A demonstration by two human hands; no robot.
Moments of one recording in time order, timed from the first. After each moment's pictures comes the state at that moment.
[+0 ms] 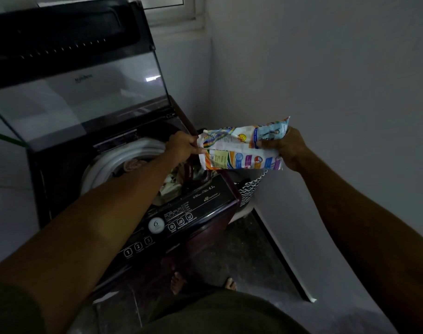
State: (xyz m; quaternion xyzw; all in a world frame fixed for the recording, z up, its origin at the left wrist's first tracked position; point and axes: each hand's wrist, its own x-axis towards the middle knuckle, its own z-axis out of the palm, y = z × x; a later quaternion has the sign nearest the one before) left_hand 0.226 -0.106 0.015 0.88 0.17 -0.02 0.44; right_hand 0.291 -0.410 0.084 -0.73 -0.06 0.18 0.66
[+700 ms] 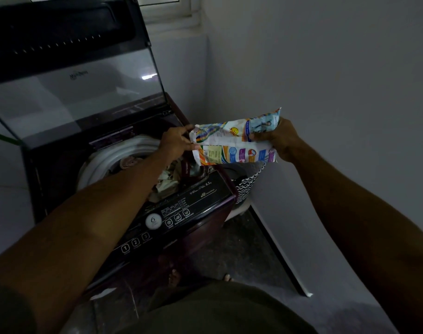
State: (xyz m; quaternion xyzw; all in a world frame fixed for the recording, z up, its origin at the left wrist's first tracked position) left_hand 0.223 -0.102 0.012 0.84 0.17 0.00 0.51; right_hand 0.292 -0.399 0.097 -0.75 -0.07 0.19 0.63
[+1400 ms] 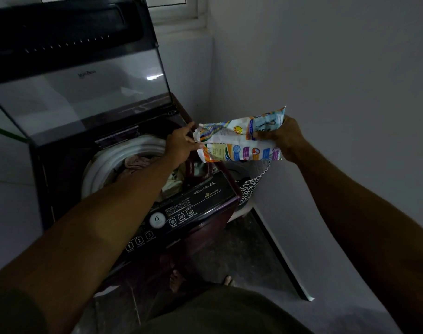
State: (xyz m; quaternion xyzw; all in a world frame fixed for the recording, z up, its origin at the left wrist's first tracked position) left_hand 0.213 -0.113 0.009 0.82 0.18 0.06 0.53; right_hand 0.295 -0.396 0.097 -0.77 -0.09 0.15 0.62
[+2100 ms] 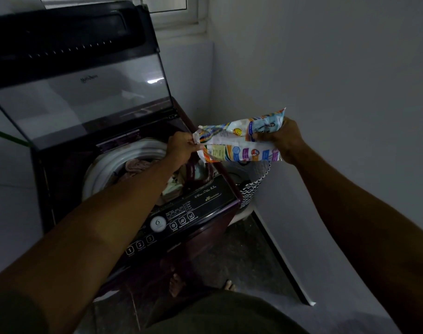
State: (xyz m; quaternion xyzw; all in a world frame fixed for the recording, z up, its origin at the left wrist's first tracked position) left_hand 0.211 -0.118 0.023 0.84 0.20 0.08 0.49; right_hand 0.296 -0.390 0.099 -0.76 -0.10 0.13 0.63
